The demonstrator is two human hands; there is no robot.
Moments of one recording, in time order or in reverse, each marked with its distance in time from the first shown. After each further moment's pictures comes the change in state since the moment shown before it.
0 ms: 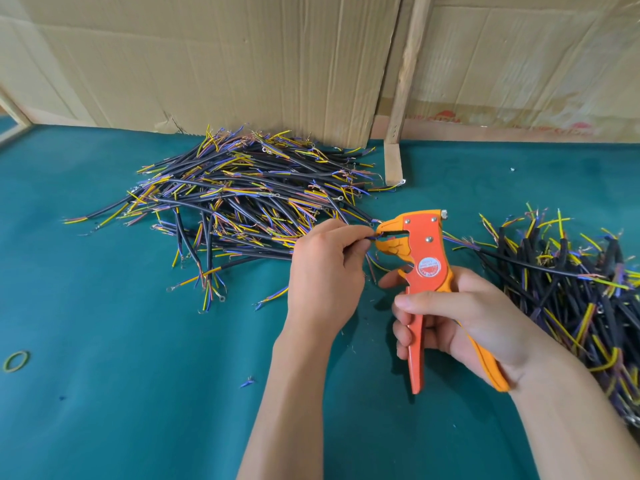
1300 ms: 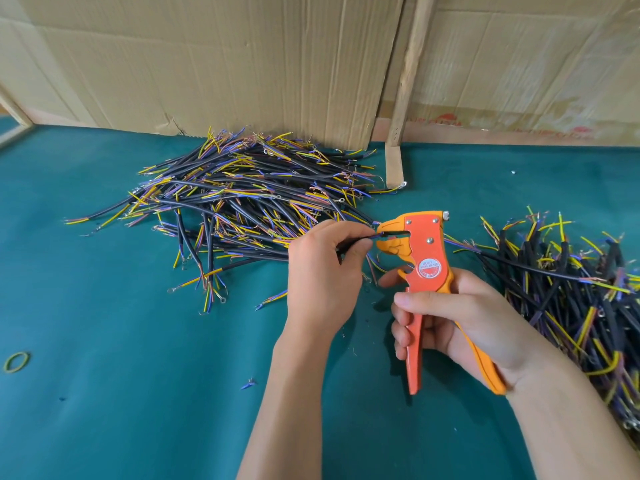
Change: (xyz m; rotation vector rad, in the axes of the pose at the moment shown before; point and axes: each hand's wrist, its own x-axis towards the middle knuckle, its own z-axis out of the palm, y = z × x) left_hand 0.001 0.000 -0.001 -0.111 0.035 -0.083; right_hand 0.003 0.002 0.001 0.016 -0.006 -0.039
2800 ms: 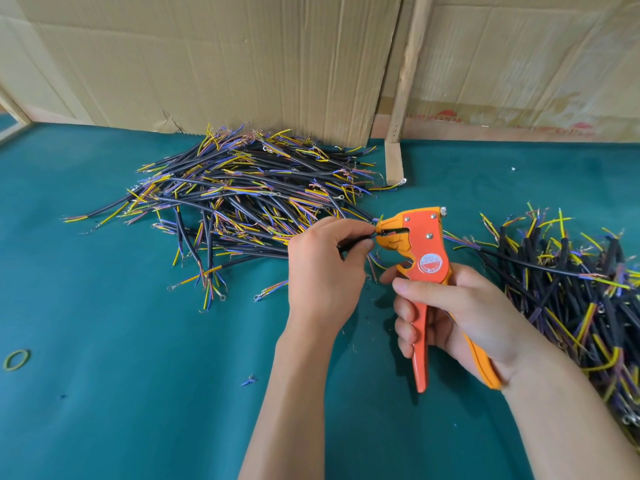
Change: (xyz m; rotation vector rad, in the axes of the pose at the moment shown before) left_hand -0.001 0.005 -0.001 0.020 0.019 0.011; right_hand 0.002 0.001 0.005 0.009 0.048 -0.004
